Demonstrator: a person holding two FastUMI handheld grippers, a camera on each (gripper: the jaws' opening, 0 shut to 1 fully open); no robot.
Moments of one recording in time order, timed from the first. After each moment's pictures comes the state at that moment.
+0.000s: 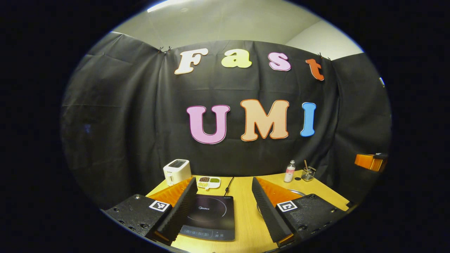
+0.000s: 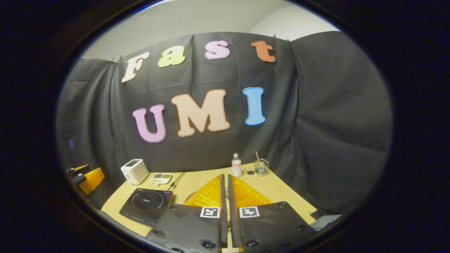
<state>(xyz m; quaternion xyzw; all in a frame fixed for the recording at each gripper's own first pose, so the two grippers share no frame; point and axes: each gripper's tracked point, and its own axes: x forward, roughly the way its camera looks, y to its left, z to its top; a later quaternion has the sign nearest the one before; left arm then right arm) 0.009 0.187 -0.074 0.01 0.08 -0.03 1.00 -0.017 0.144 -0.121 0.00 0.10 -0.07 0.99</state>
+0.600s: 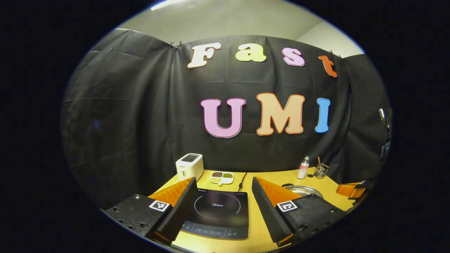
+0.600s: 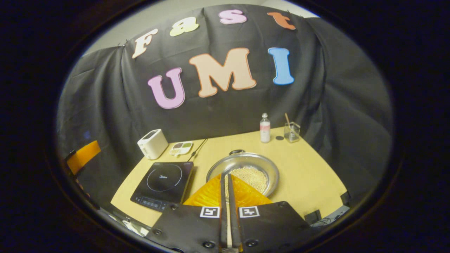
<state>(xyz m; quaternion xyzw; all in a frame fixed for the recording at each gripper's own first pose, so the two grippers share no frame) 0.022 0.232 -0.092 0.01 0.10 0.02 0.99 0.005 0.211 -0.252 0.04 0.26 0.01 0.96</state>
